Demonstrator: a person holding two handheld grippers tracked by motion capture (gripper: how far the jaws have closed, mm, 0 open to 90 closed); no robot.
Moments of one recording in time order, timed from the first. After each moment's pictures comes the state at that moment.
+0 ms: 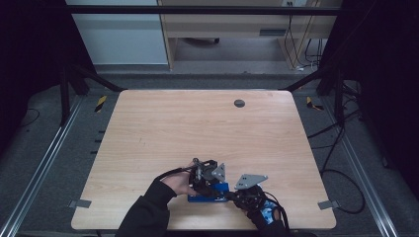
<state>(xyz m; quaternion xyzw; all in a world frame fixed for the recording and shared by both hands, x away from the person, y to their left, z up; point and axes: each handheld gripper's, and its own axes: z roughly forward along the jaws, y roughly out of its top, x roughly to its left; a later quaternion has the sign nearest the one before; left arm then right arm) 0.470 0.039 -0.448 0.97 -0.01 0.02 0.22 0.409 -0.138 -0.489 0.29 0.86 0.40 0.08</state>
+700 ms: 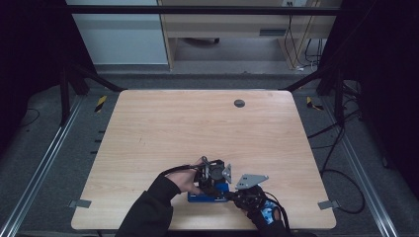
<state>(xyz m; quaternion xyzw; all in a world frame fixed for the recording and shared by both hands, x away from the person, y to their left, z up) 0.474 0.022 -0.441 0.99 -0.02 0.02 0.17 0.410 -0.139 -0.491 0.29 0.86 0.41 0.07</state>
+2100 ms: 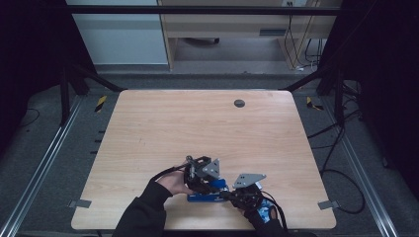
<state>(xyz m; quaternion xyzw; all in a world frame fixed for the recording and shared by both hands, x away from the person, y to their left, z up) 0.468 0.061 -0.433 0.95 0.02 0.02 0.30 0.413 -0.132 -0.494 0.29 0.86 0.42 0.05</state>
